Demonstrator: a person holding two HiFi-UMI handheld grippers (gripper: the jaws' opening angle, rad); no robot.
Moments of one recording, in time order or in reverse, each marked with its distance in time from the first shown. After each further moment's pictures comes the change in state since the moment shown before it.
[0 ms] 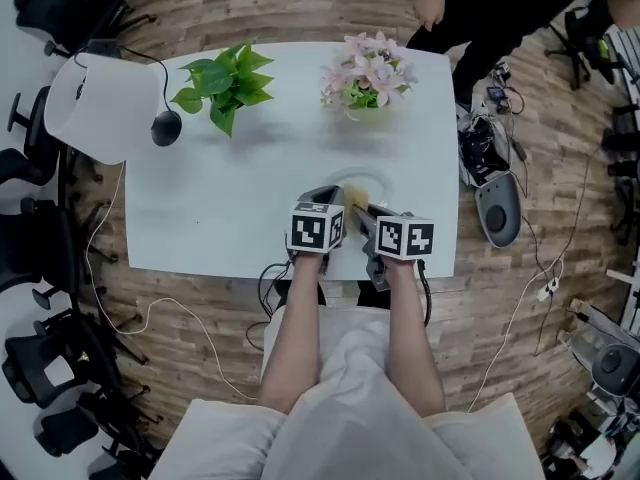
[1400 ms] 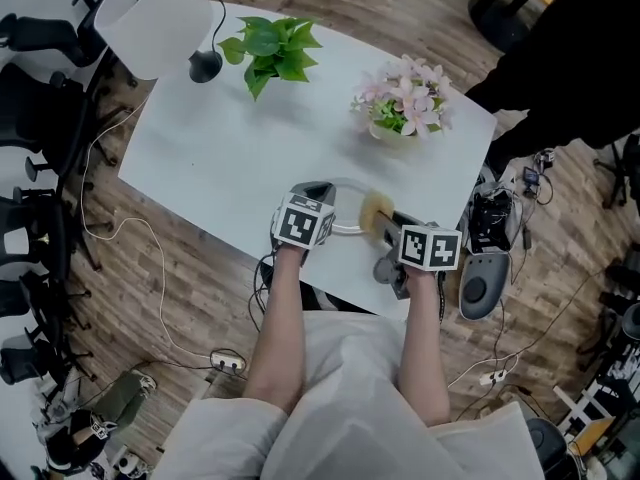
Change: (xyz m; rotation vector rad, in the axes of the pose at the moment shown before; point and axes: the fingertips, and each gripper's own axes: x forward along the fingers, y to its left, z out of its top) left arm 0.016 0.018 0.002 -0.090 -0.068 0.221; right arm -0.023 -0.067 0.053 -0.315 0.234 0.096
